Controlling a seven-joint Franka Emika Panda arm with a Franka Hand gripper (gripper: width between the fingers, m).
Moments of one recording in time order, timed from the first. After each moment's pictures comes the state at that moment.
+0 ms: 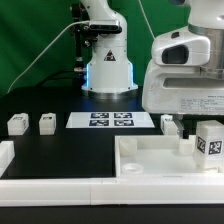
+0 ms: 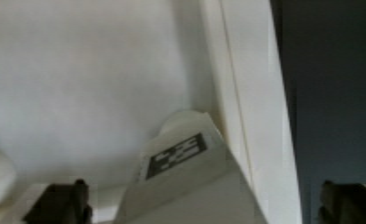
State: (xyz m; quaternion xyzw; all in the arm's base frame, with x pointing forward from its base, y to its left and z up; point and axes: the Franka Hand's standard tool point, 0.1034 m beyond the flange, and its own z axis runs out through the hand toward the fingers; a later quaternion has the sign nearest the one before) arm 0.629 0.120 0.076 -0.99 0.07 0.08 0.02
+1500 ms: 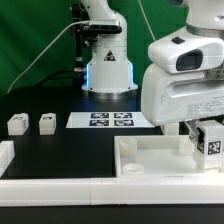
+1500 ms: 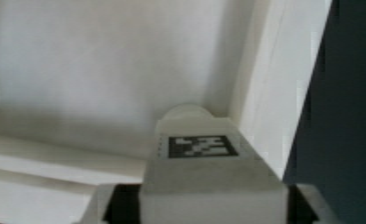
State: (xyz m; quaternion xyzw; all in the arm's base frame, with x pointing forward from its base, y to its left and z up) arm 0.630 0.118 0.075 -0.99 -0.08 0.08 0.03
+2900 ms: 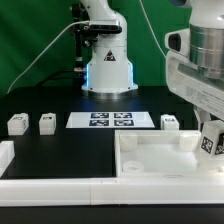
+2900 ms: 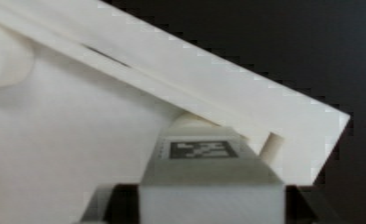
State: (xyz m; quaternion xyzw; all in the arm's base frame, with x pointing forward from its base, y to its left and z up) arm 0.632 0.126 0.076 -0.81 0.58 0.08 -0.01
